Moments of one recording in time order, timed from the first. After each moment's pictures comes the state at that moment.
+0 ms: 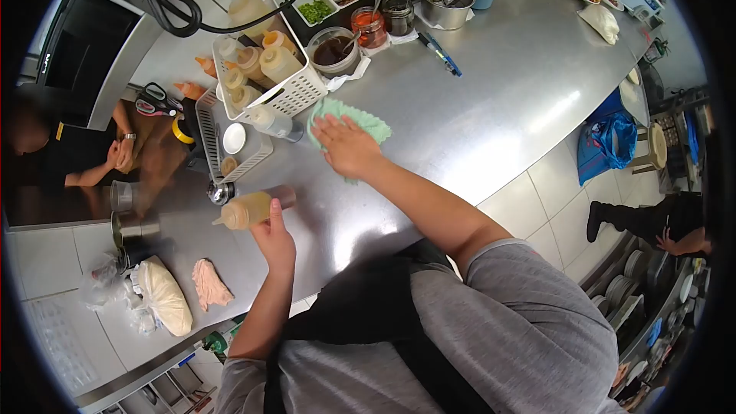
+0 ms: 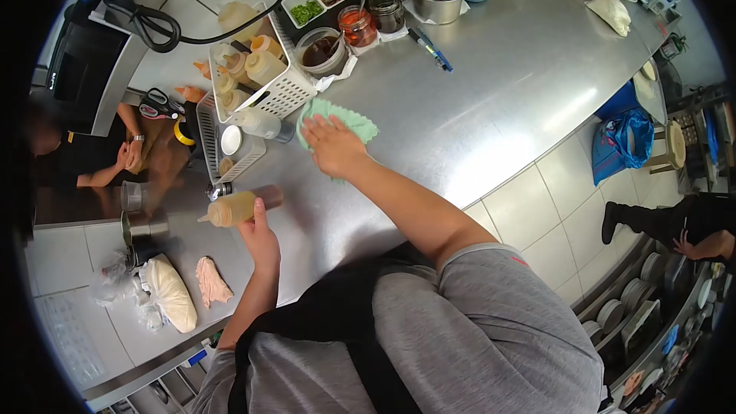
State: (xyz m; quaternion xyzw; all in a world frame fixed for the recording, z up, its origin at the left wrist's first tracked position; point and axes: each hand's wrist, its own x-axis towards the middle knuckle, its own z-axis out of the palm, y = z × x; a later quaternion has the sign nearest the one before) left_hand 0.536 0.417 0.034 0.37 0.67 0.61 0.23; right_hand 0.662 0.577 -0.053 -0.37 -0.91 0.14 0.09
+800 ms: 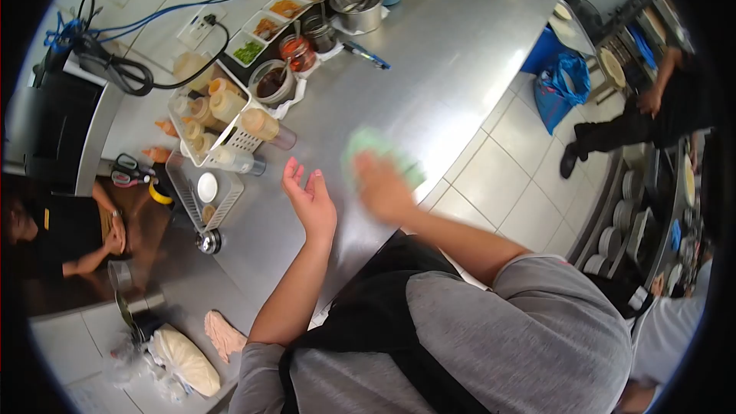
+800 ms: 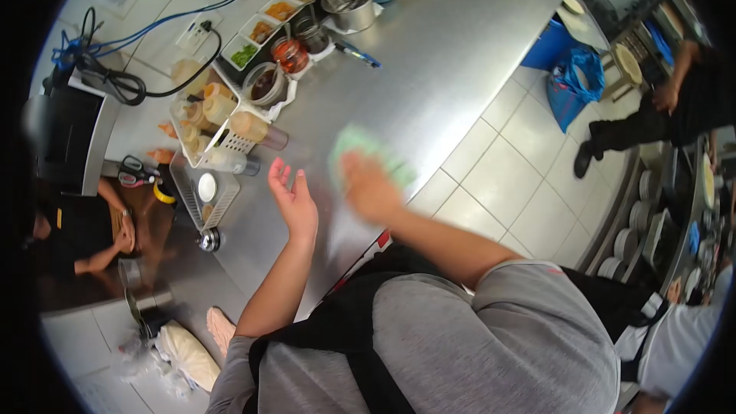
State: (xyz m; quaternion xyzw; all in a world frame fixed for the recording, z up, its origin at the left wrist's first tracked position) left_hand 0.620 0.478 -0.002 0.48 0.60 0.54 0.34; right_hand 0.766 0.466 -0.064 -0.57 -0.81 0.12 0.12
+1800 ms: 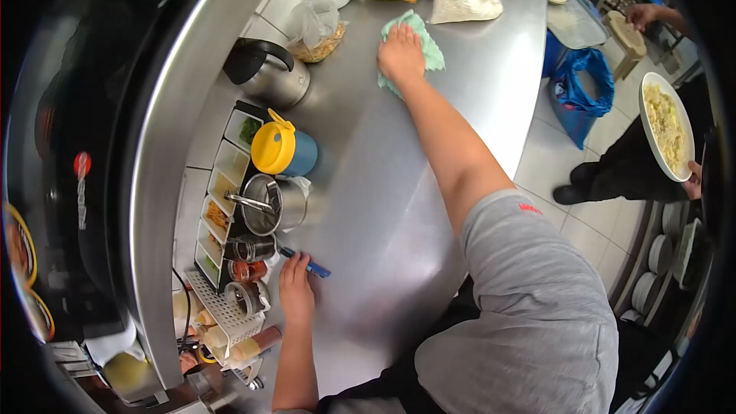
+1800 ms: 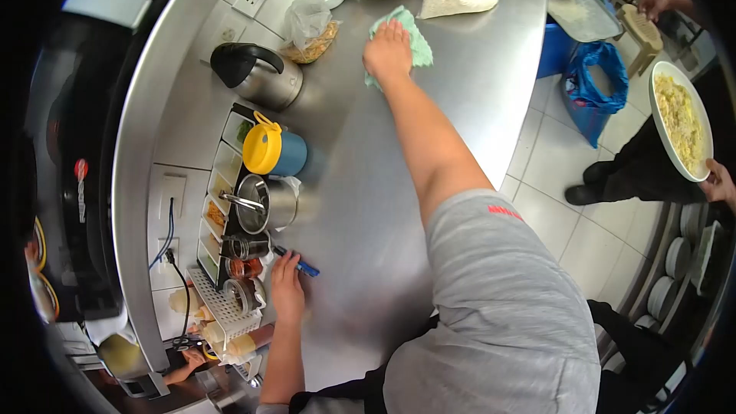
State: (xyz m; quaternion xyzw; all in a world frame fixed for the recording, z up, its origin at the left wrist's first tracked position) left_hand 0.756 0.722 -0.018 0.83 0.56 0.05 0.02; right_hand 1.182 1.008 -0.065 -0.83 -0.48 0.06 0.27
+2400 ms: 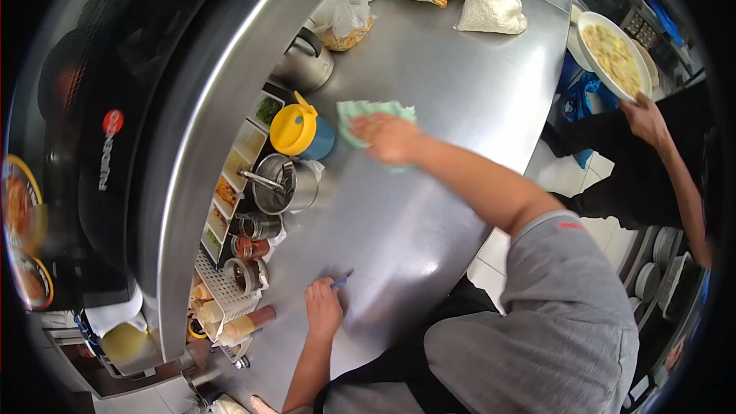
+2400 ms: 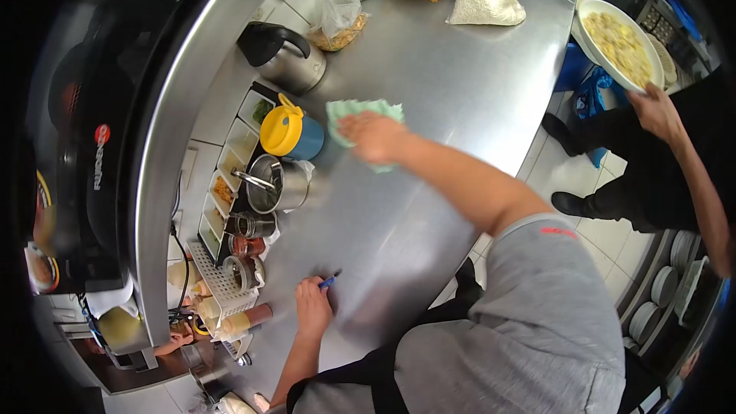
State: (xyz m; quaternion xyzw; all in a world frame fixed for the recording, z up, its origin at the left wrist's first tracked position) left_hand 0.776 0.640 -0.019 0.82 0.57 0.04 0.05; right_hand 1.095 0.894 -0.055 -0.47 -0.86 0.15 0.13
